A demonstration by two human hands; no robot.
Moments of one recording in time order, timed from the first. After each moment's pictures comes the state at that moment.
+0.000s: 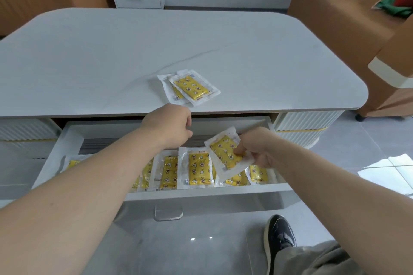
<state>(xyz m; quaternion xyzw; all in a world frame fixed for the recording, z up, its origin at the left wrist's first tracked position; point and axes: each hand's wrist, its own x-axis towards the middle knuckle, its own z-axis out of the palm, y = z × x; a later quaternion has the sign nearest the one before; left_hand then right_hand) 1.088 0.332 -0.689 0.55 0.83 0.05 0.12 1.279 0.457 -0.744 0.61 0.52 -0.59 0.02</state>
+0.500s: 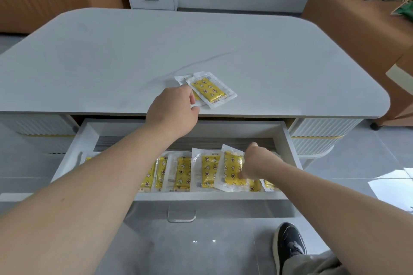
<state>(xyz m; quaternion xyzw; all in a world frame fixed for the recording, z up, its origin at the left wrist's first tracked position) 1.066 0.325 -0.678 0.47 0.85 0.24 0.03 1.255 0.416 -0.751 0.52 0.80 -0.21 0.22</state>
